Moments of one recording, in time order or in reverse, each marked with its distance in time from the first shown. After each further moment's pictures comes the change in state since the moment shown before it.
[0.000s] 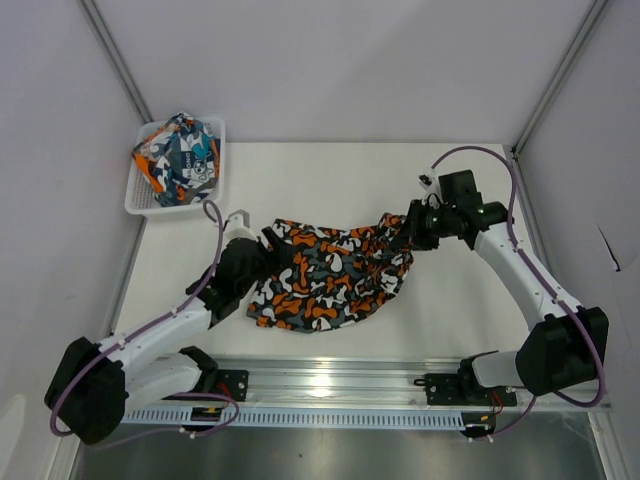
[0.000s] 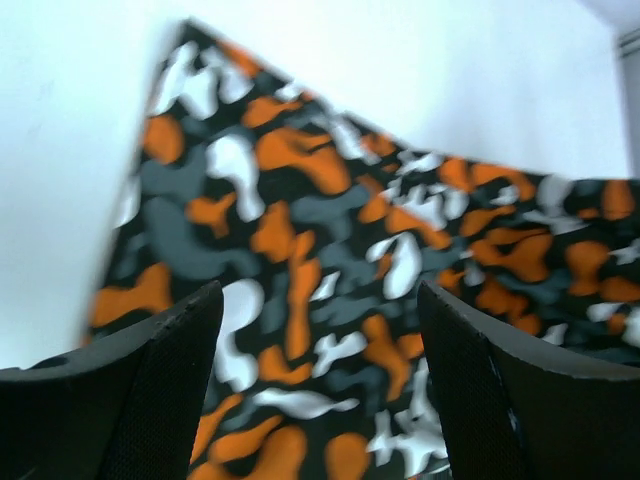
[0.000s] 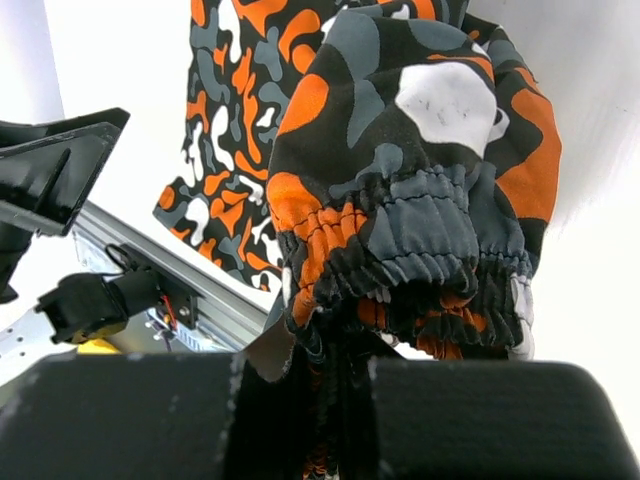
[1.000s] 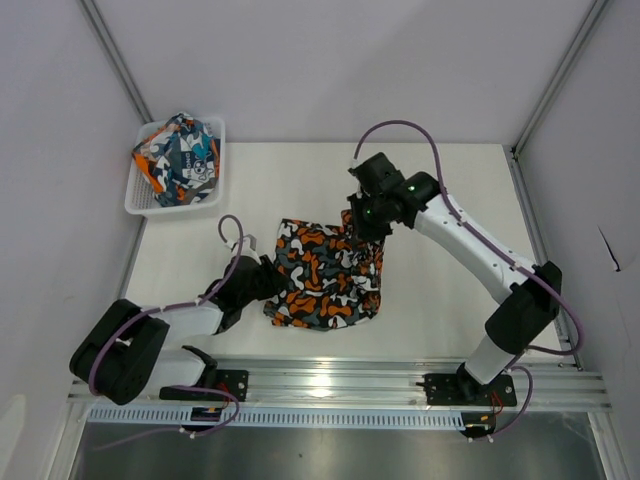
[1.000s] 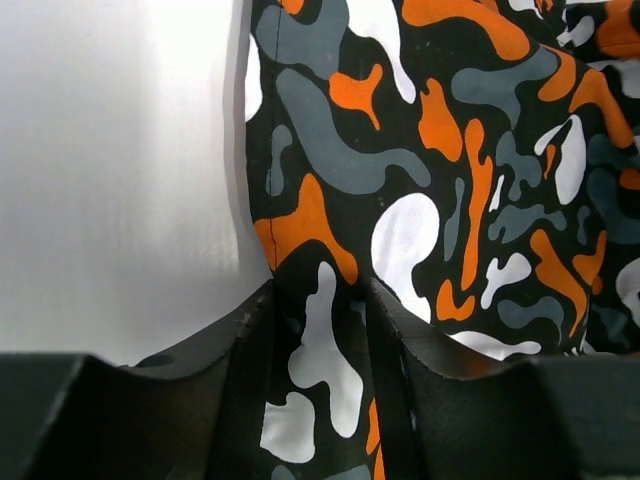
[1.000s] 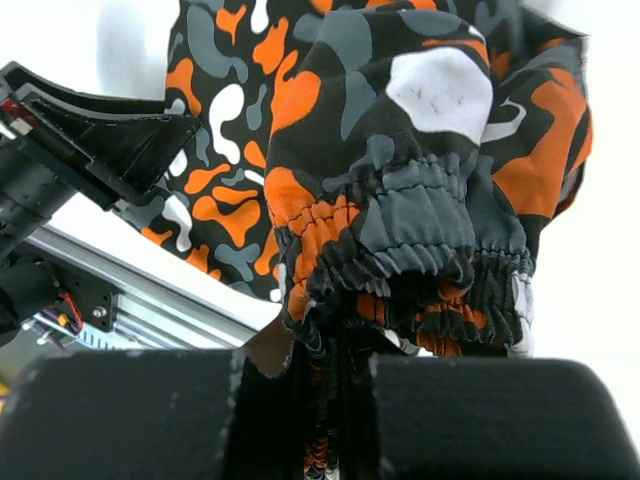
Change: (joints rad) left arm 0.124 0.209 -0.243 0.276 0.230 0.053; right arm 0.390 0.271 0.468 -0.276 0.407 -0.017
